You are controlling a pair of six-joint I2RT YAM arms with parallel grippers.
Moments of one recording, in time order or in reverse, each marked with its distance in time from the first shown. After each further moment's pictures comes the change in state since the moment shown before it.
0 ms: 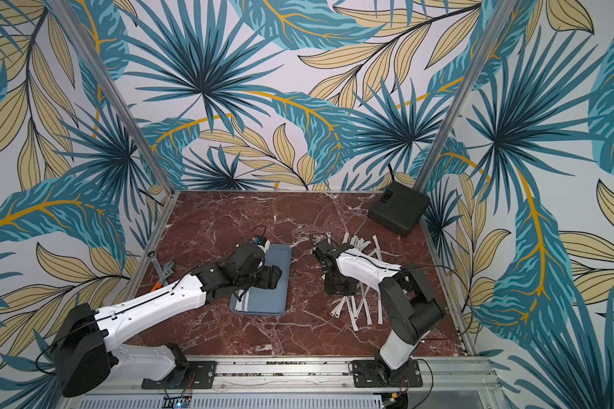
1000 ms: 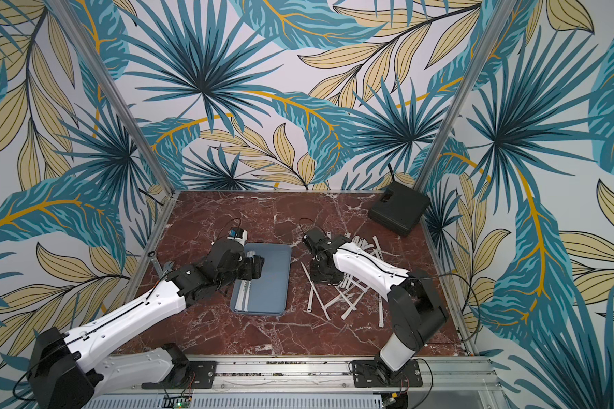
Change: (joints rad) left arm 0.115 -0.154 -0.052 -0.011 -0.086 0.013; right arm 0.068 -0.058 0.164 -0.013 -0.117 -0.061
